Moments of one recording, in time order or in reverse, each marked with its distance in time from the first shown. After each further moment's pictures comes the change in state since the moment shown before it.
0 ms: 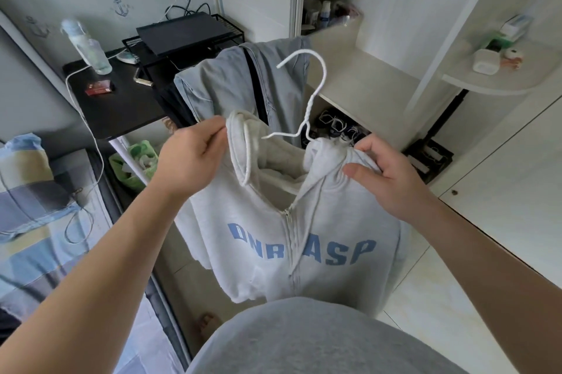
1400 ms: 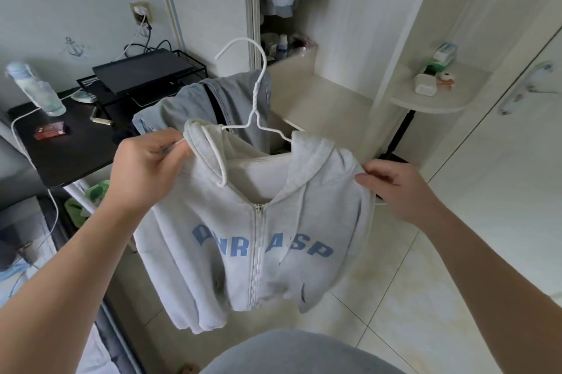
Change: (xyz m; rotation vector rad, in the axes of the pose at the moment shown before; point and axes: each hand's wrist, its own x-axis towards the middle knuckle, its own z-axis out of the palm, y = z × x) left_hand 0.049 -0.004 -0.006 -0.110 0.159 0.182; right_hand -0.005 0.019 -0.072 -0.080 0.156 0.131
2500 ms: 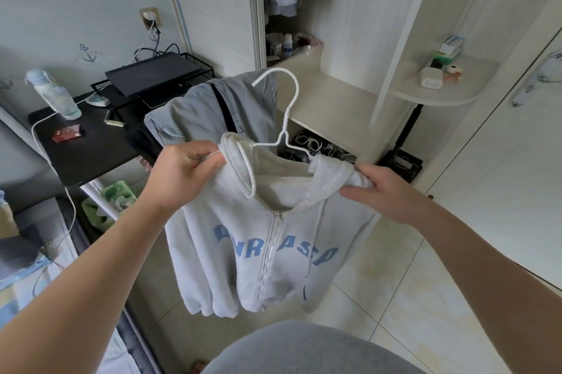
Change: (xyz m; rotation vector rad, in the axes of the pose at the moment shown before) left_hand -0.008 0.012 0.018 -0.125 -0.177 -0.001; right_hand -0.003 0.006 0.017 -0.120 -0.227 0.063
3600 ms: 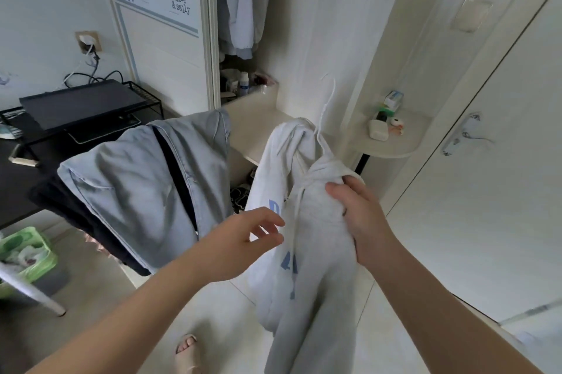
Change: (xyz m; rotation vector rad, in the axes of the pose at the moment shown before) left_hand 0.069 0.047 0.125 -0.239 -0.557 -0.252; right_hand 0.054 -0.031 -0.041 0.723 0.499 0.198
